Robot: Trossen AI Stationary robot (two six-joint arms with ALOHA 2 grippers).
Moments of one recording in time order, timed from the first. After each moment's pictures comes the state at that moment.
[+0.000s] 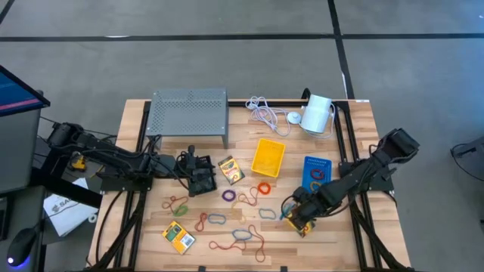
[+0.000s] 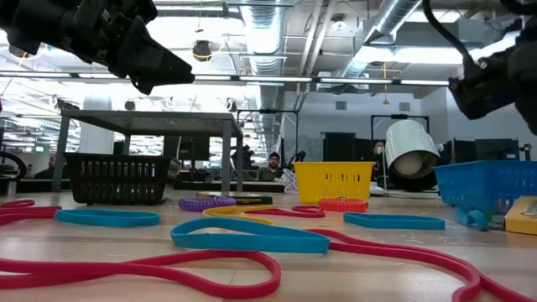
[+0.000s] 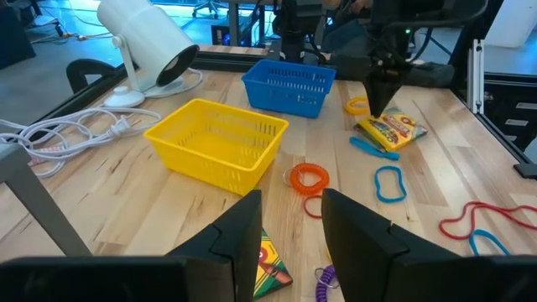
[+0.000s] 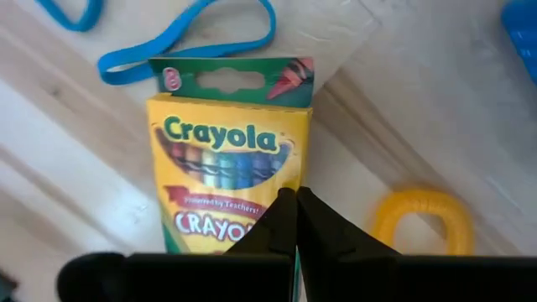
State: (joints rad) left arm -0.22 1.00 0.34 0.39 -0.35 -0.13; right arm 0.60 1.56 0.84 -0.68 -0.01 1.44
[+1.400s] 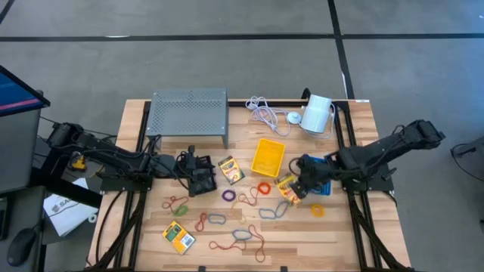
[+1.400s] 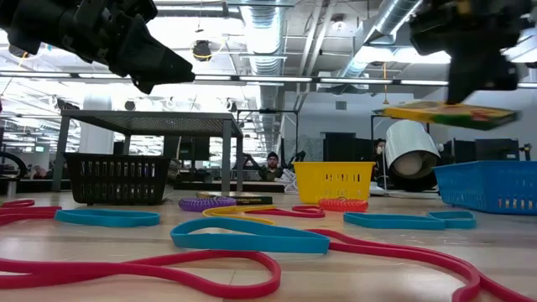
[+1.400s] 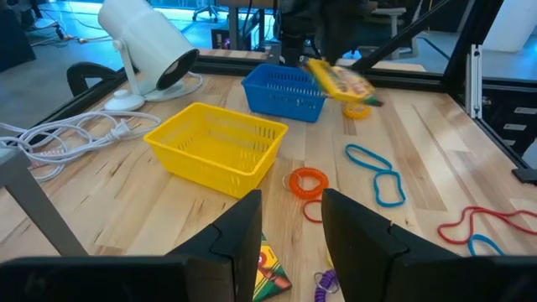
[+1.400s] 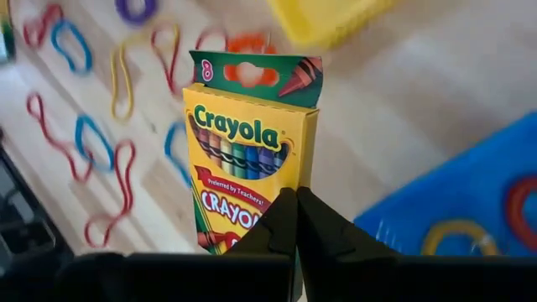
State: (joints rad) left arm -0.22 1.00 0.34 0.40 -0.35 -0.13; right arm 0.31 1.17 0.85 -0.78 0.15 1.14
